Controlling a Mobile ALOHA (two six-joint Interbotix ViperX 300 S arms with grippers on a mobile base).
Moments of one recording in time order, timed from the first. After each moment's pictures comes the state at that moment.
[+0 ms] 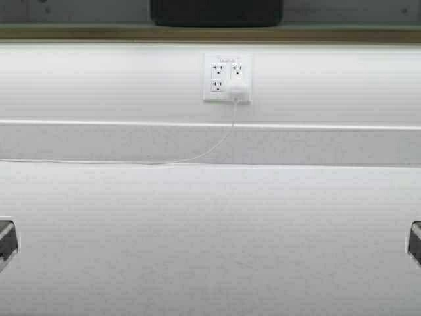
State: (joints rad) left arm -0.42 -0.47 0.90 -0.30 -0.25 -0.16; right arm 0.32 -0.44 0.85 -0.23 -0.09 0.48
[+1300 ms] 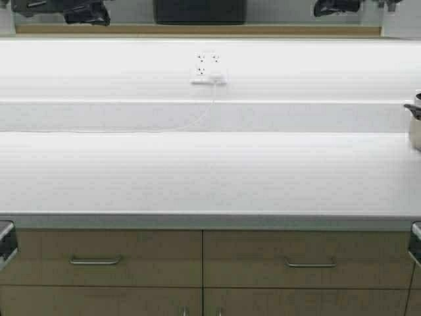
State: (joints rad) left arm -0.42 -0.48 0.98 -0.16 -0.21 0.00; right arm 0.36 -0.43 0.88 -0.29 -0.10 0.39
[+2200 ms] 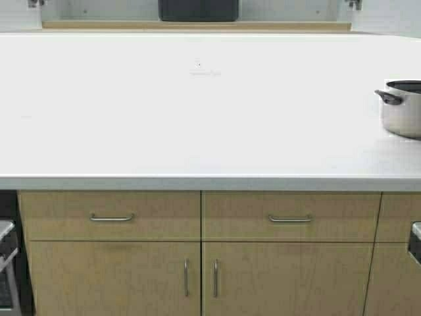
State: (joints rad) left arm 0.50 -0.47 0.45 -0.10 0.19 0.02; right arm -0.27 -0.53 0.54 -0.33 0.06 0.31
